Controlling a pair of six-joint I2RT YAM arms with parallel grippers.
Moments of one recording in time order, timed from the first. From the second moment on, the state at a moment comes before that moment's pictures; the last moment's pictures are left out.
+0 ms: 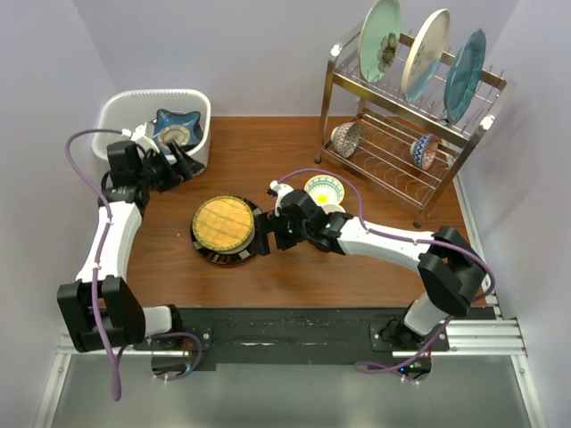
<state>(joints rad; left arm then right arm) 0.16 1.28 1.03 -0.27 0.49 -0.46 0.92 1.61 1.05 -0.13 -0.12 0.55</state>
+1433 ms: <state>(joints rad) 0.15 1.09 0.67 -0.35 0.40 -0.37 0.78 2.08 1.23 0.19 -0.38 0.87</state>
